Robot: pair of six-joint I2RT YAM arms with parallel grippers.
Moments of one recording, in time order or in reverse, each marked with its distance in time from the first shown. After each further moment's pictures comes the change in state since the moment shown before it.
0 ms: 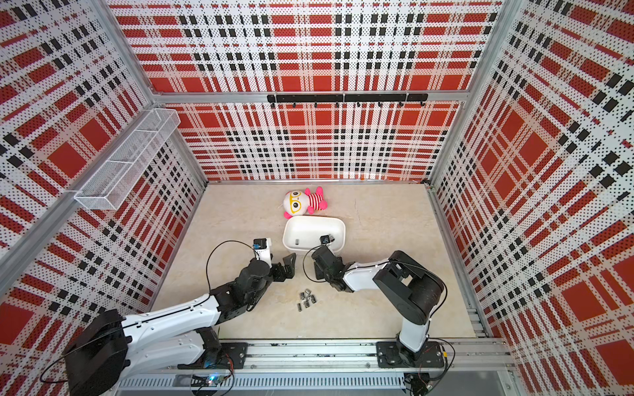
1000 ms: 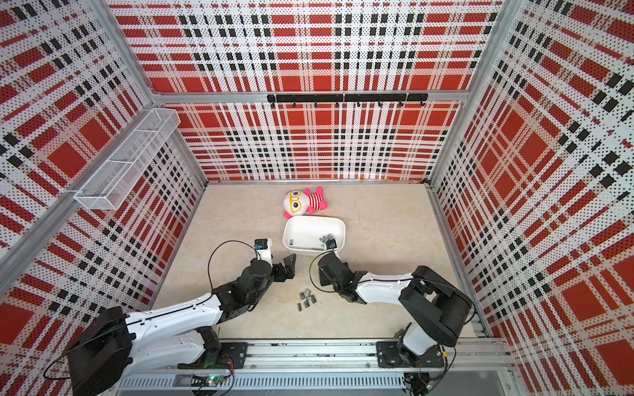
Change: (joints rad) left arm 0.000 0.027 0.002 -0.001 -0.008 0.000; right arm 0.047 -0.239 -0.154 -0.019 0.021 0.040
